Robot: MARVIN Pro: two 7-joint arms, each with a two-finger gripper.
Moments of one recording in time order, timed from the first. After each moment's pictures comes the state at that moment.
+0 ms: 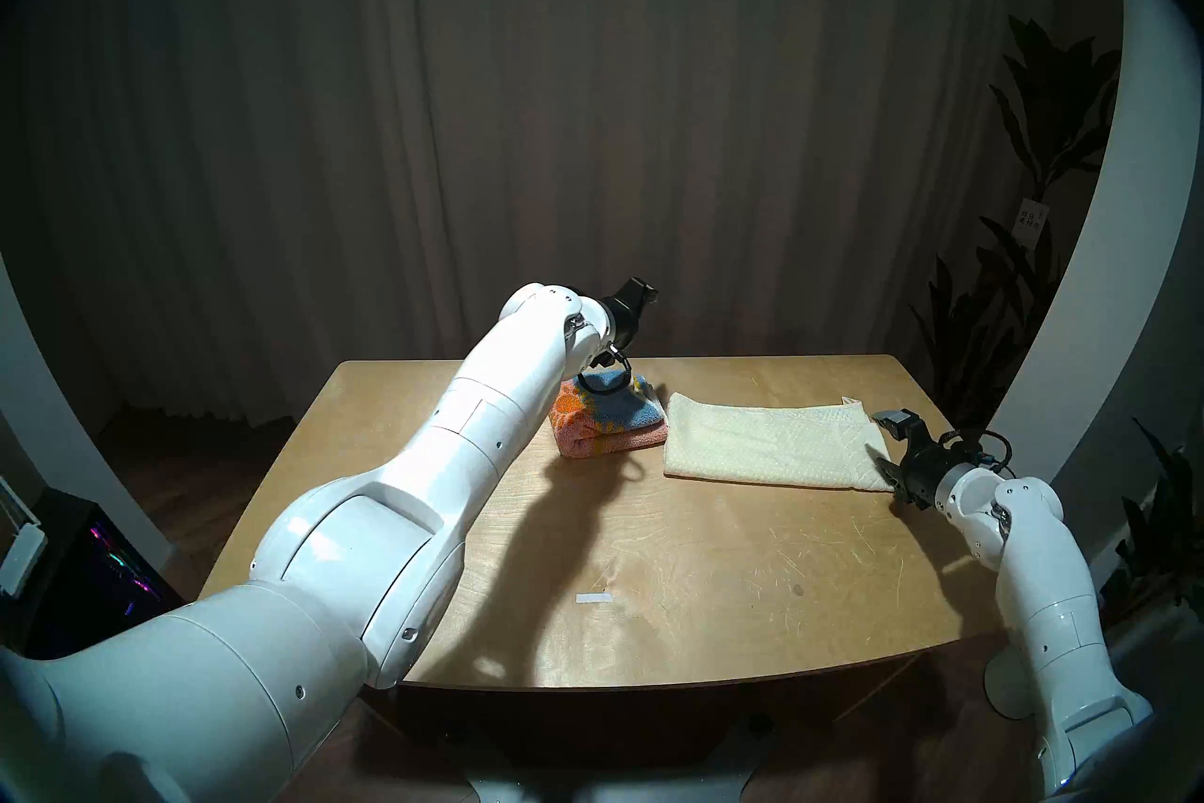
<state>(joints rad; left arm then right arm) 0.72 -1.57 -1.12 -0.84 -1.60 0.34 0.39 -1.54 -1.03 1.74 -1.28 1.69 0.47 -0.08</state>
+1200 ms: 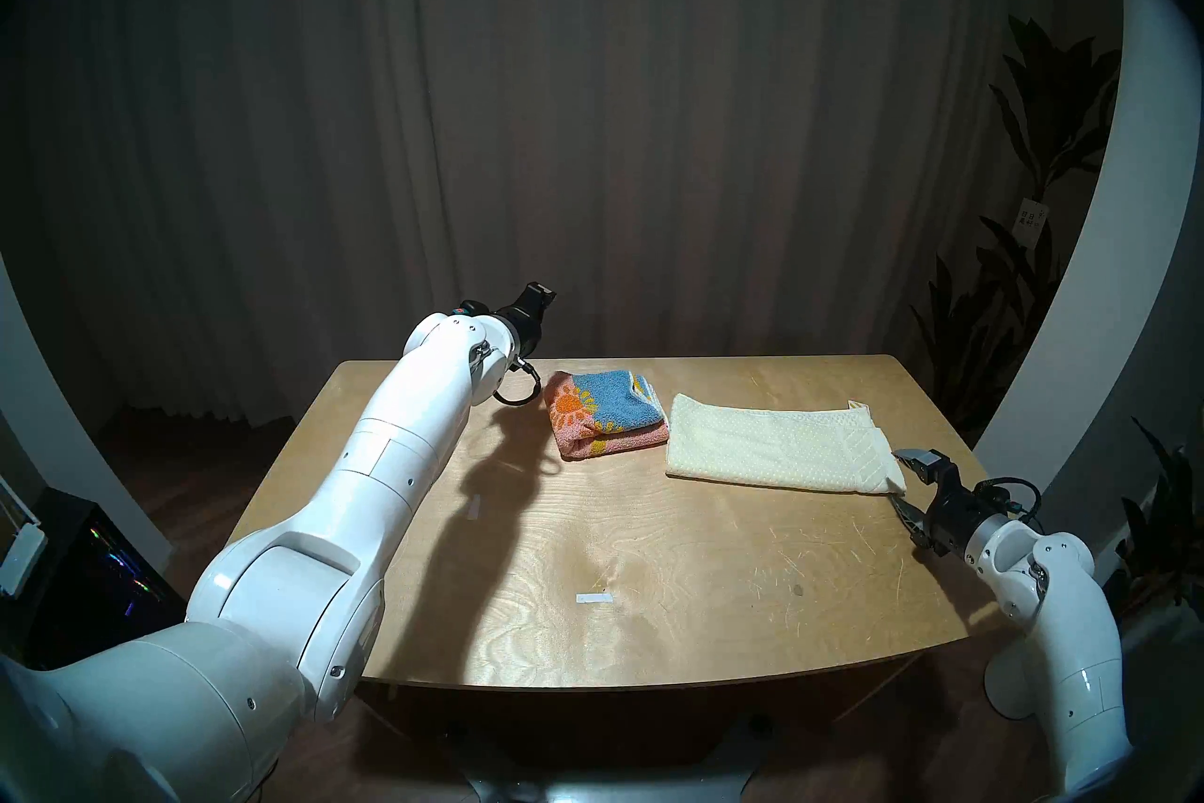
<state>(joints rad) 0.87 -1.39 -1.24 -0.97 -1.56 0.24 0.32 -1.81 -1.06 1.89 -1.48 1.77 0.54 -0.02</state>
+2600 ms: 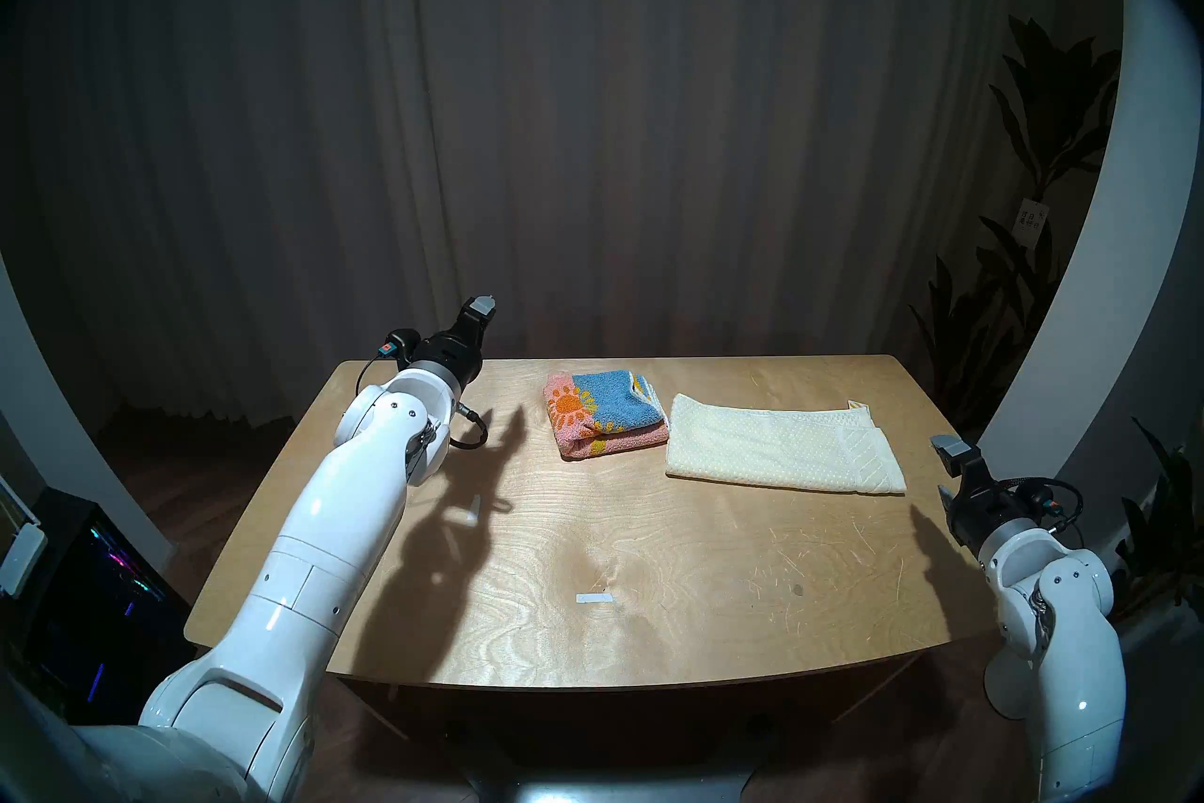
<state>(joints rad) 1.27 -1.22 -1.33 -1.45 -1.43 0.05 0.17 -2.00 -1.22 1.96 -1.89 1.54 0.20 -0.25</state>
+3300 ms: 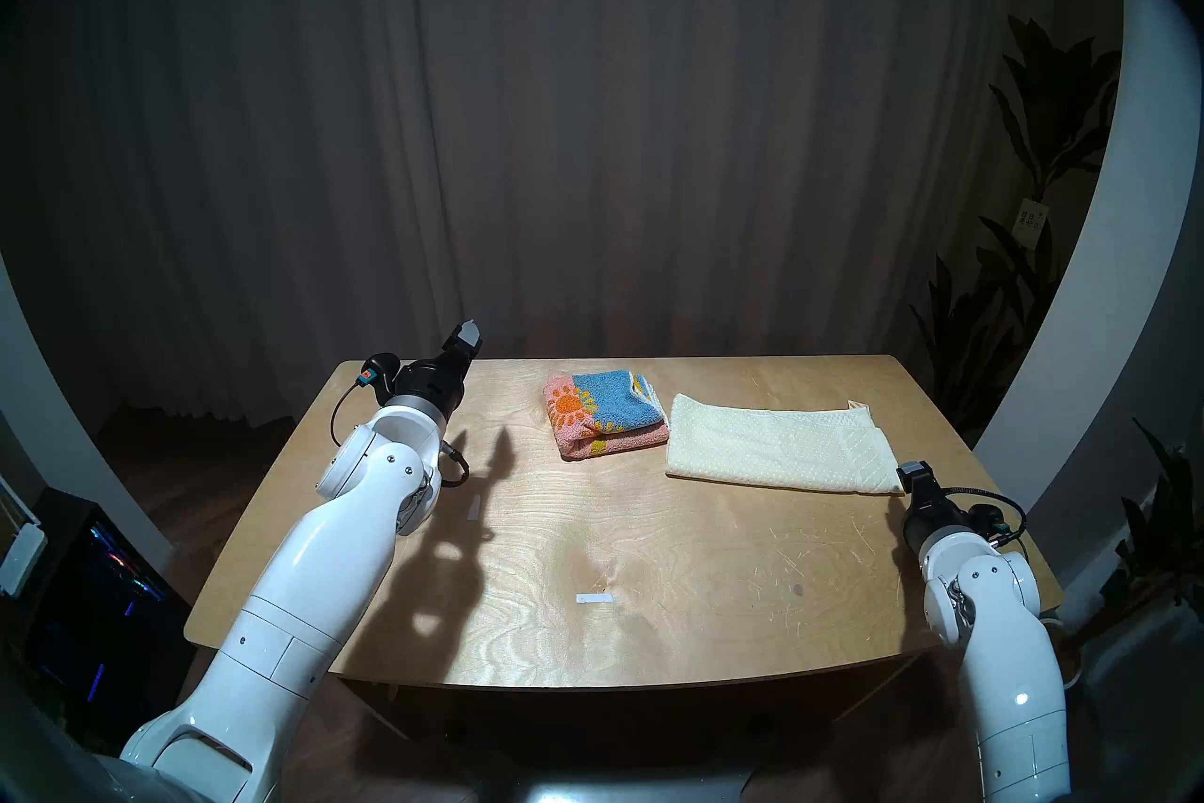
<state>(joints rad) 1.42 -1.16 -1.32 -1.62 -1.26 -0.06 0.28 -1.83 -1.28 1.81 -1.70 1.45 0.05 -0.36</state>
